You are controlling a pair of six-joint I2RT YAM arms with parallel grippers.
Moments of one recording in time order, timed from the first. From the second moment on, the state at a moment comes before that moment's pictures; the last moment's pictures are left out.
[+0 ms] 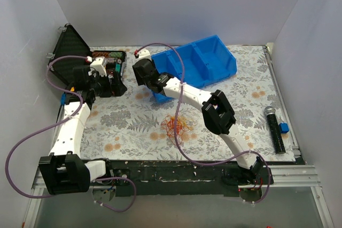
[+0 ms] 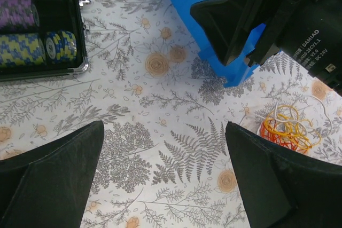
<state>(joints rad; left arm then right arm) 0.07 1.18 1.02 -0.48 0.41 -0.09 0.93 2.34 2.09 -0.30 0.43 0.25</state>
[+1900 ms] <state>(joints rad) -0.40 1.60 0.97 0.07 -0.07 -0.04 0.65 1.33 0.92 -0.12 0.45 0.32</state>
